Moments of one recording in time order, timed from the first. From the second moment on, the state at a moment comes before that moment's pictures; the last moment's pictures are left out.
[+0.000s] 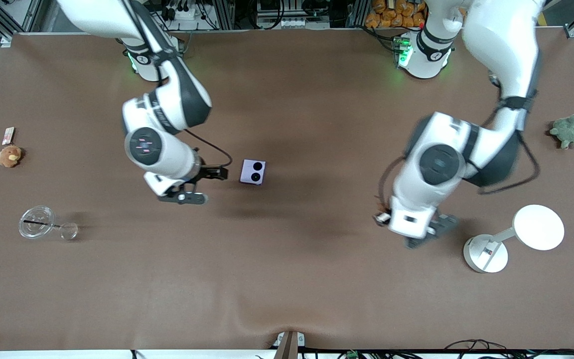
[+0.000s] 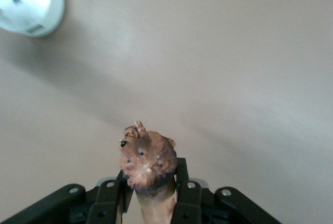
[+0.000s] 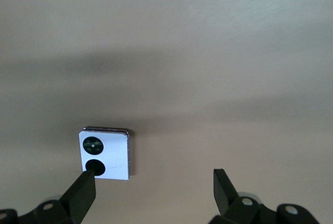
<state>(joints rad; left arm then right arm) -0.16 0.58 -0.24 -1.41 0.24 1.96 -0.92 0.51 0.40 -0.03 -1.81 0.17 2.07 0.45</state>
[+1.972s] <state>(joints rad) 0.02 0.81 -0.19 -1.42 0.29 2.24 -0.15 0.72 0.59 -0.04 -1.92 0.16 2.46 0.62</state>
